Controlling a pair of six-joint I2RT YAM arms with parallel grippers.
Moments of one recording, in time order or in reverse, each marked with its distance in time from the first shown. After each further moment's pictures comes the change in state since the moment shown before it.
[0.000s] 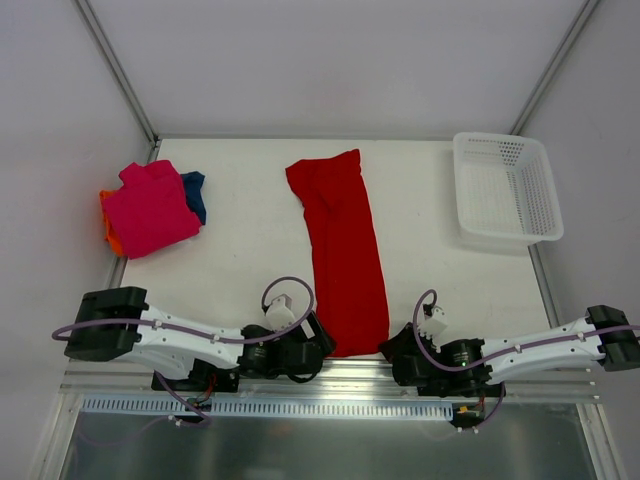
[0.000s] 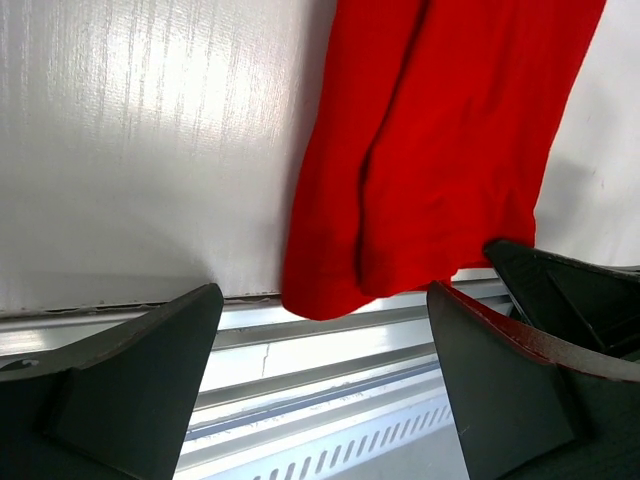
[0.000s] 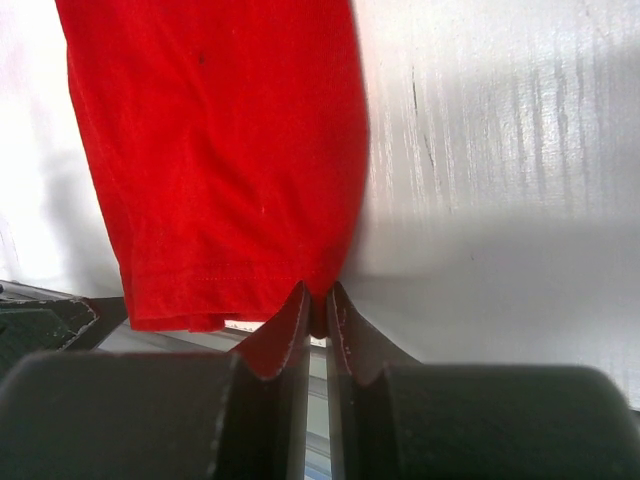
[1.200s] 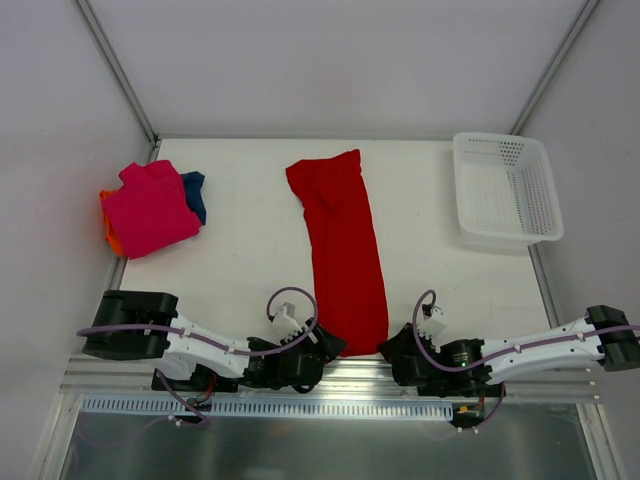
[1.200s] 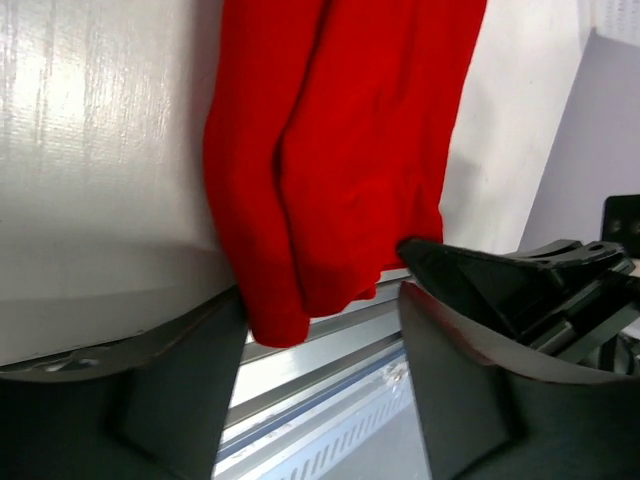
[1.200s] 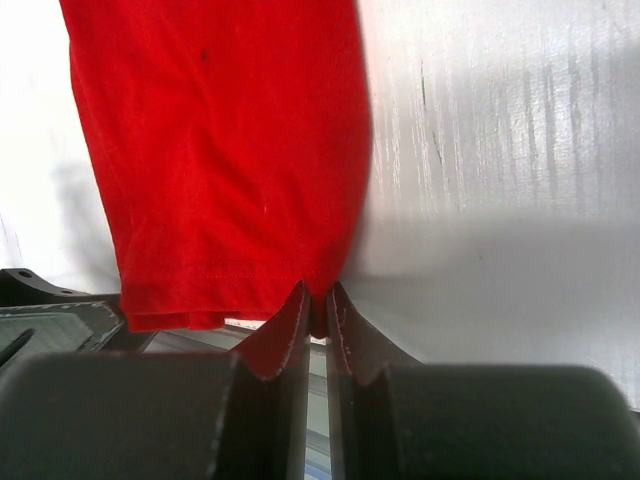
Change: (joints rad) left arm -0.082 0.124 -0.130 0.473 -0.151 -0.069; right arm 0.000 0.001 -0.005 0.021 -0.003 -0.010
